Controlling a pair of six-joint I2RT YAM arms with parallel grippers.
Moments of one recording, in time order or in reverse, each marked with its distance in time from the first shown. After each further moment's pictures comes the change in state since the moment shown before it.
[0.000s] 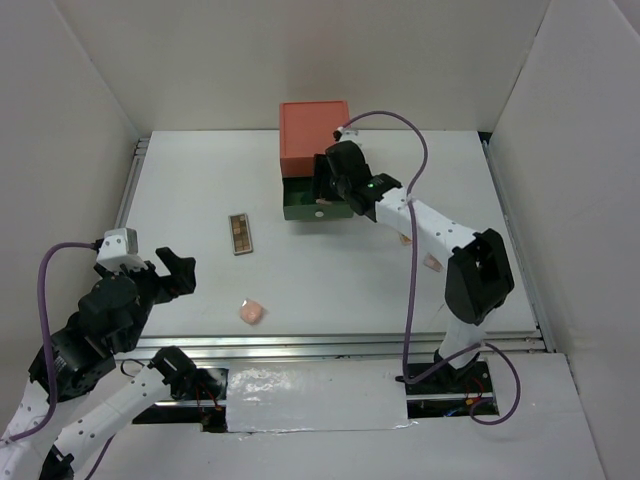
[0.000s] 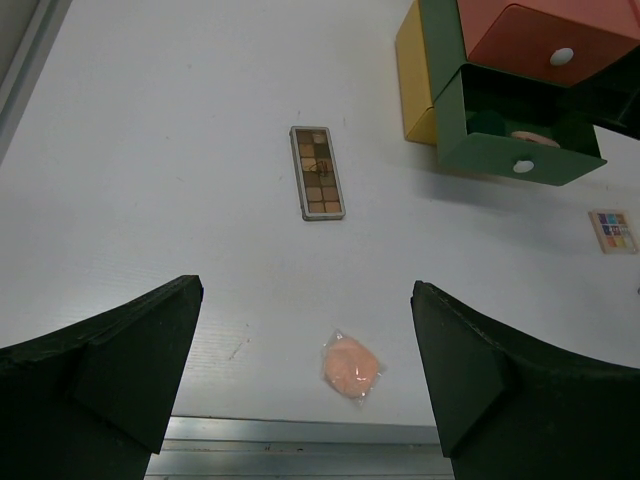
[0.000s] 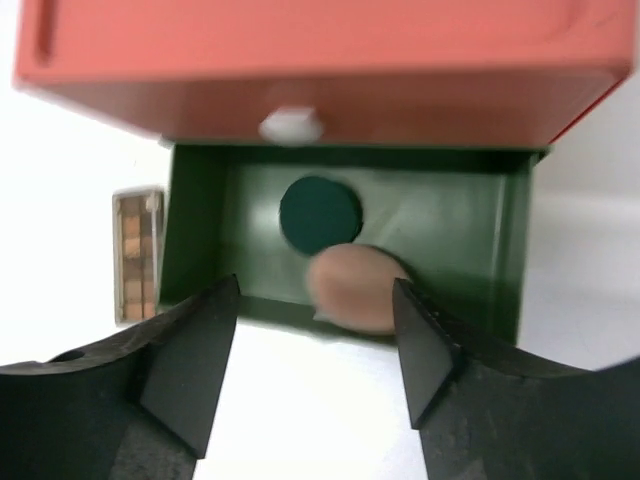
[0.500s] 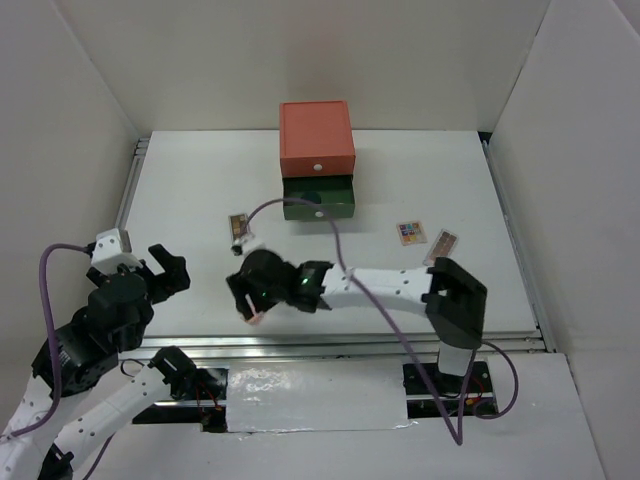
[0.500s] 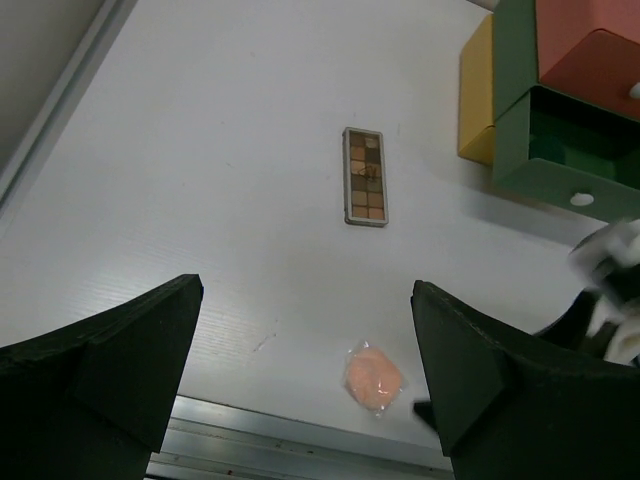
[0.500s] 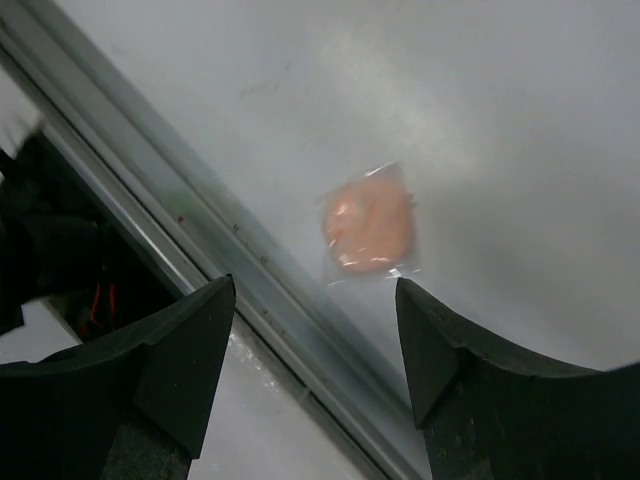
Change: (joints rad) left arm 0.000 0.030 0.004 -0.069 -0.121 -0.097; right arm 0.568 -0.046 -0.193 0.056 -0.083 0.023
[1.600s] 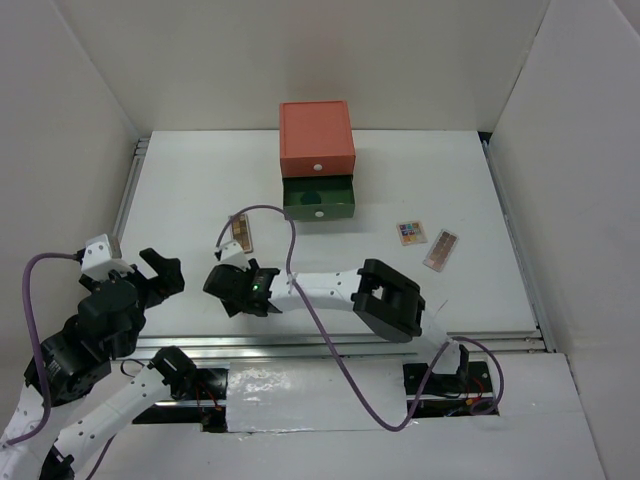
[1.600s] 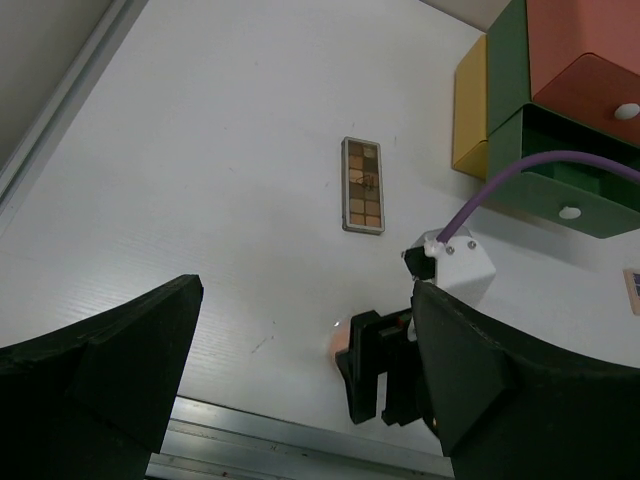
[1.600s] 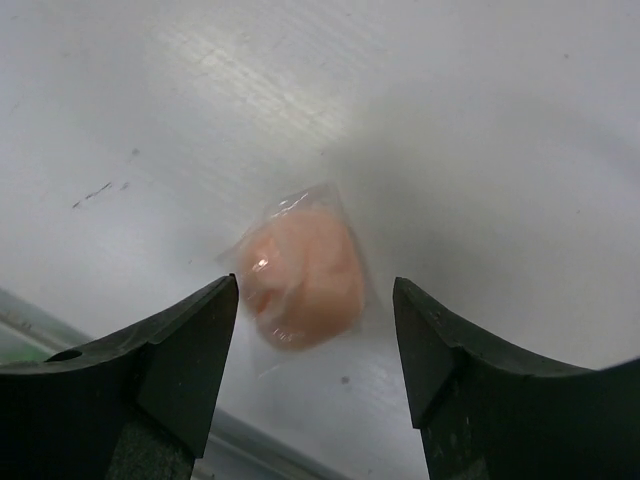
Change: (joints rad) left arm 0.000 -0.046 0.007 -0.028 -0.026 -0.030; right arm 0.123 0.435 0.351 -0.189 0.336 0.096
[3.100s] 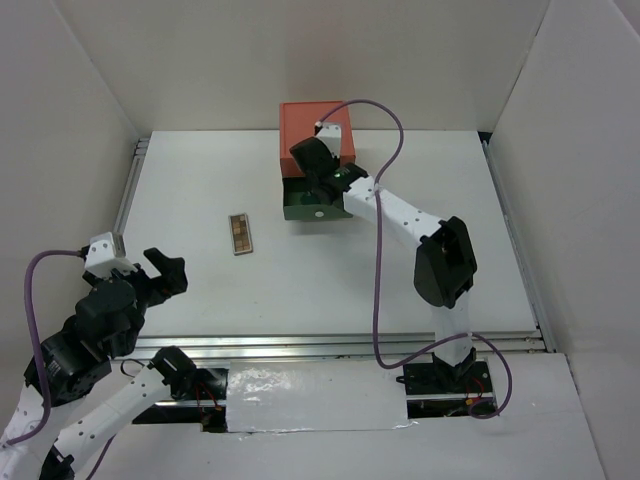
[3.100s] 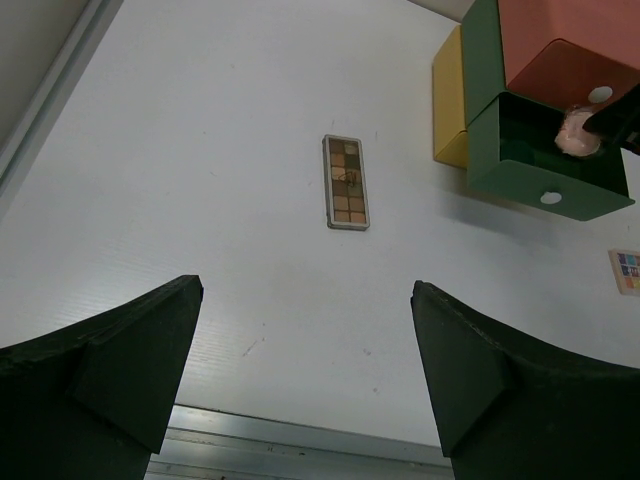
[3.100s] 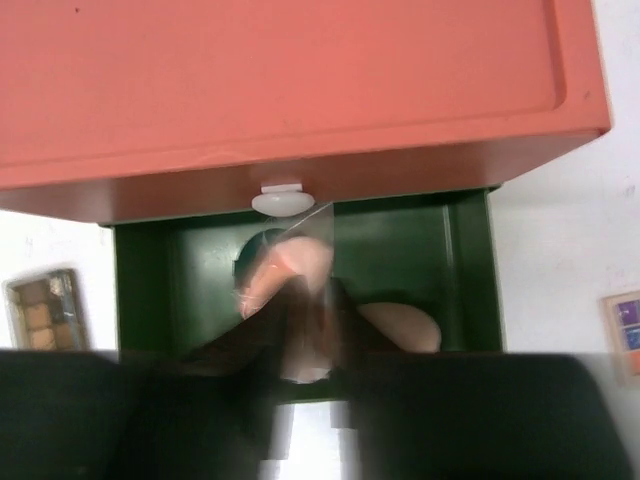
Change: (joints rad) left arm 0.000 -0.001 0.000 0.037 0.048 0.048; right arm -0.582 -0.180 0.142 -0.071 0.128 -0.111
